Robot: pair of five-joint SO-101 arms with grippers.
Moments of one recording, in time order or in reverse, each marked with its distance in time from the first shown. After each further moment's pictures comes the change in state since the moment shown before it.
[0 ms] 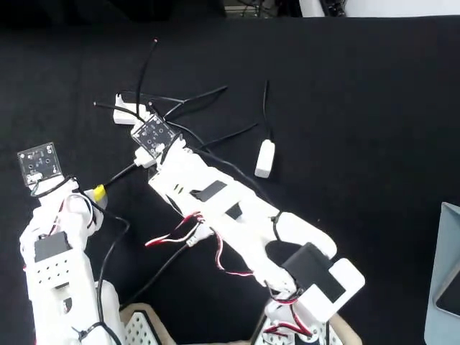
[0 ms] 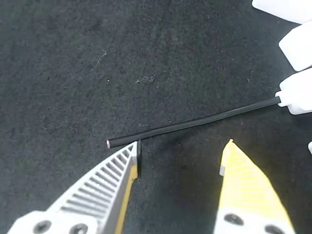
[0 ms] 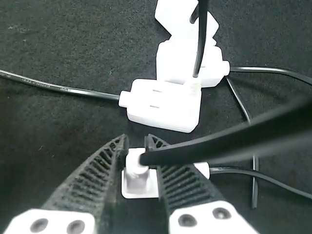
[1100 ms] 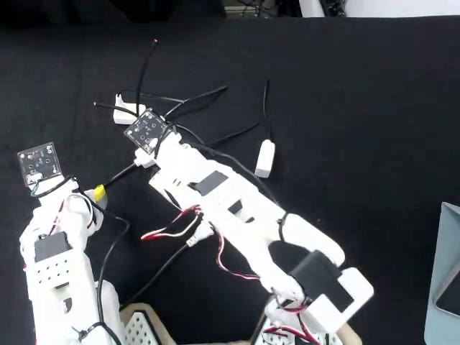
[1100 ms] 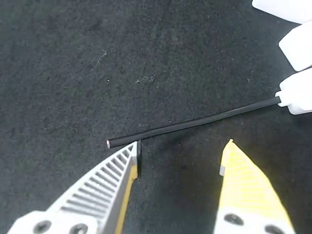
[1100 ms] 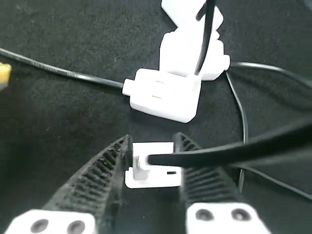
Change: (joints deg) left arm 0.0 0.0 0.0 0.0 0.0; right arm 0.0 -4.7 -5.0 14.2 3.9
